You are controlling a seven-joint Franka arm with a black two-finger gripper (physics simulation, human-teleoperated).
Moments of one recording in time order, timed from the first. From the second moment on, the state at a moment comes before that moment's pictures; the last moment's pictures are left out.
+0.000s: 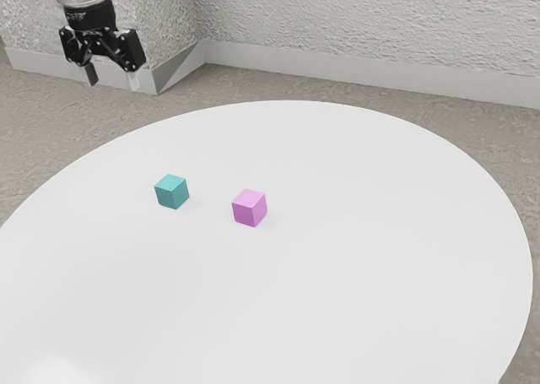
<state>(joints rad) -0.13 0.02 0.25 -1.40 0.01 1.45 0.02</state>
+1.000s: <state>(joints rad) 0.29 0.74 0.10 -1.19 -0.19 1.97 0.15</state>
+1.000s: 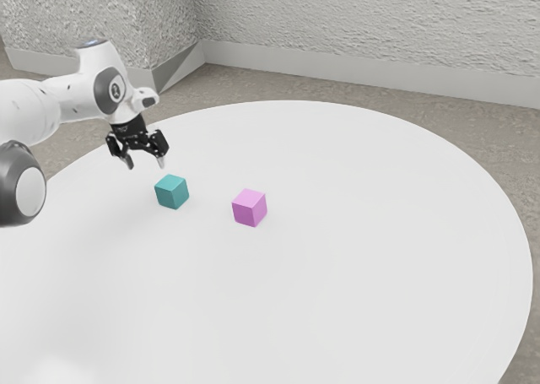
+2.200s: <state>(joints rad) 0.30 0.99 0.02 -0.95 -0.10 2.04 0.51</state>
